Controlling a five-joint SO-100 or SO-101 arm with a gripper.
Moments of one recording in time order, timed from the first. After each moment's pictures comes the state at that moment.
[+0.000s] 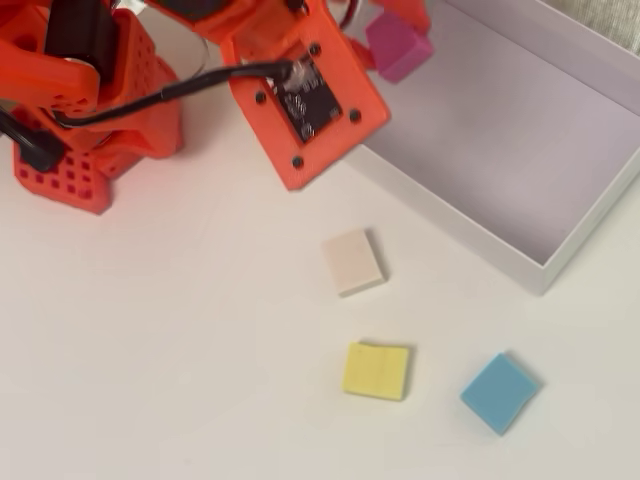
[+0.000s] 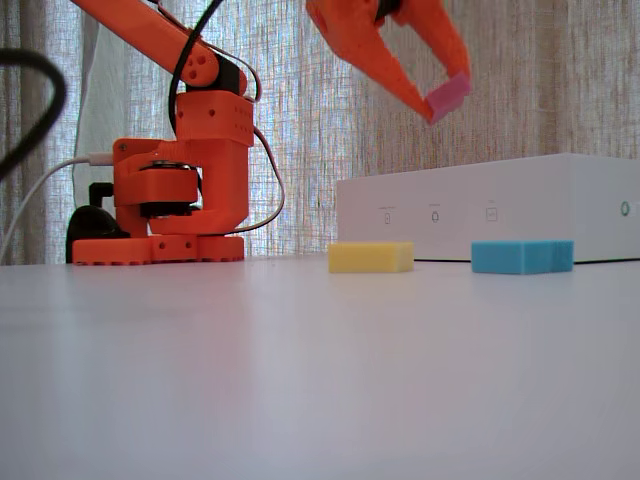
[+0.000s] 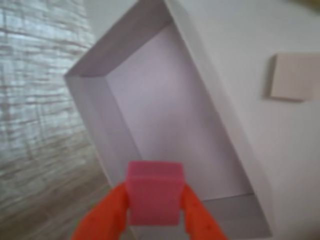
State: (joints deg) arm -49.1 144.6 135.8 70.8 -21.0
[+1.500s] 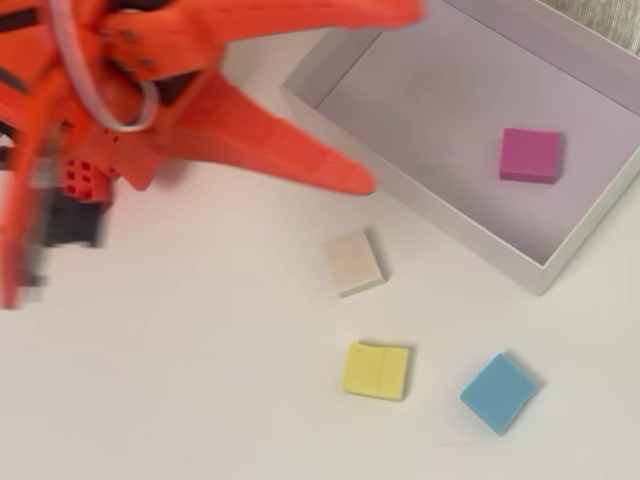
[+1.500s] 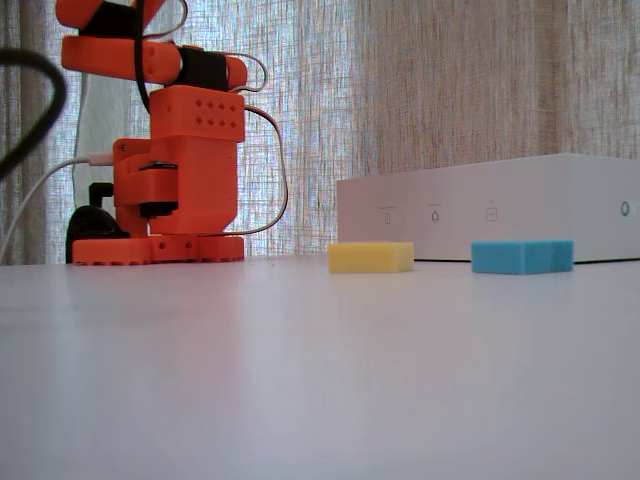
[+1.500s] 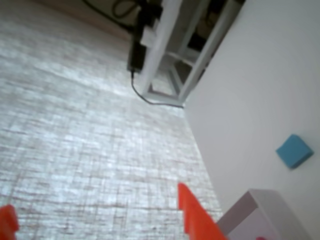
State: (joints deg) arm -14.8 170.7 140.3 47.7 -21.0
